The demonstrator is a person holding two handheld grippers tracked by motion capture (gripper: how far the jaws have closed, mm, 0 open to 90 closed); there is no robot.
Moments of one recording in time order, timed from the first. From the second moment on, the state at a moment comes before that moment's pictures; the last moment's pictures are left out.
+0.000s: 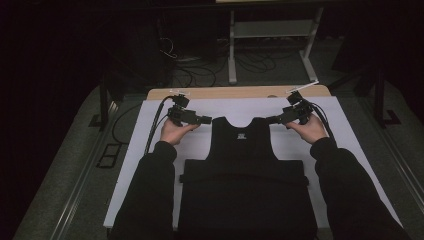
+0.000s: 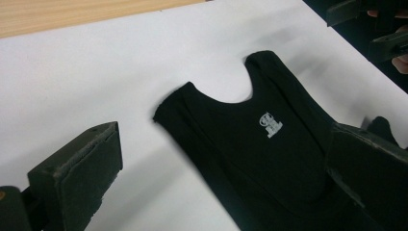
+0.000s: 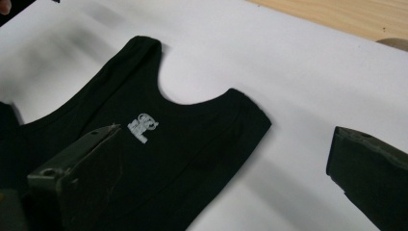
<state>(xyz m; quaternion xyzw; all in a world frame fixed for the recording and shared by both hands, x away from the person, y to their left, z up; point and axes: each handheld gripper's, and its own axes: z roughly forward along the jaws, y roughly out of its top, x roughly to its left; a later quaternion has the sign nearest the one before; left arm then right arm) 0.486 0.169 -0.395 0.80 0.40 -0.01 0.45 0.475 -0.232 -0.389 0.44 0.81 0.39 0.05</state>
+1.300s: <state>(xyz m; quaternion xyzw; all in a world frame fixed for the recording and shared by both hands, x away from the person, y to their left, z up) 0.517 0.135 -0.437 0.80 0.43 0.00 0.42 0.506 -0.214 -0.441 0.51 0.78 0.35 0.06</state>
